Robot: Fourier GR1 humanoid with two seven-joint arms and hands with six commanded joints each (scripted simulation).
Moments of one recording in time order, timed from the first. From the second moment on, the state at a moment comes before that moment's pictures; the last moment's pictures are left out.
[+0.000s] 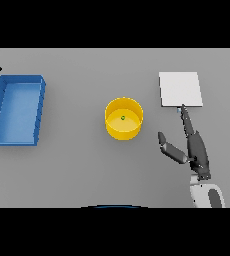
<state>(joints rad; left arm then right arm) -0.69 0.83 -0.48 -1.10 -0.01 0.39 0.56 0.11 -0.07 0.13 -1.67 0.26 -0.05 -0.13</state>
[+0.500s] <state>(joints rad) -0.56 0.83 -0.56 -1.14 0.06 0.51 0.61 0.13 -0.08 0.13 -1.69 0.26 -0.05 -0.15</state>
